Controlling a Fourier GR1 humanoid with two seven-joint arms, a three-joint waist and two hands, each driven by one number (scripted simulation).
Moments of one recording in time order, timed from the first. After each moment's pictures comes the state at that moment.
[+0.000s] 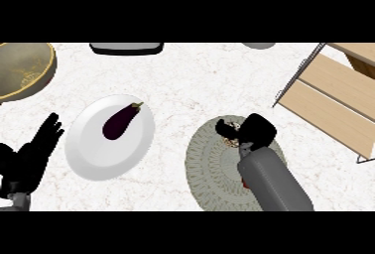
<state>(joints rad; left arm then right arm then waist) 0.02 0.43 0.00 -1.40 0.23 0.07 0.06 -0.49 -0.01 0.29 -1.03 1.05 0.00 1.19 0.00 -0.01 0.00</state>
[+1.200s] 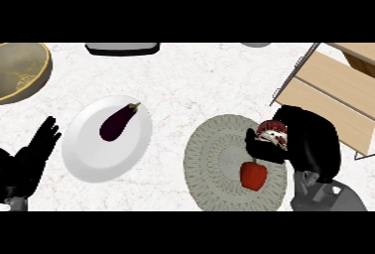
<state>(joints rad) 0.04 0.40 0.05 -1.41 0.20 0.04 0.06 -0.26 -0.22 0.32 -1.86 1.05 0.20 0.96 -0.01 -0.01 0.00</state>
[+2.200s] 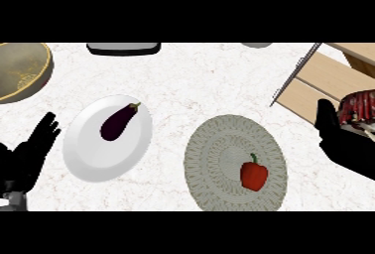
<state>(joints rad) 0.01 0.39 0.08 -1.41 0.19 0.01 0.10 -0.57 -0.18 0.00 -2.33 0.92 0.43 1.09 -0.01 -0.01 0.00</state>
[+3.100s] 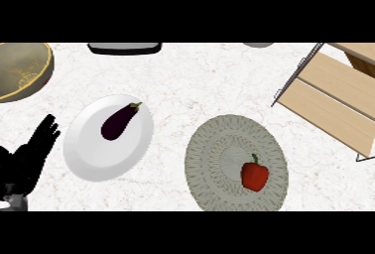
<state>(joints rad) 0.02 0.38 0.09 -1.40 0.16 0.00 0.07 -0.85 -0.42 -0.31 -2.07 0.91 0.70 0.97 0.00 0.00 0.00</state>
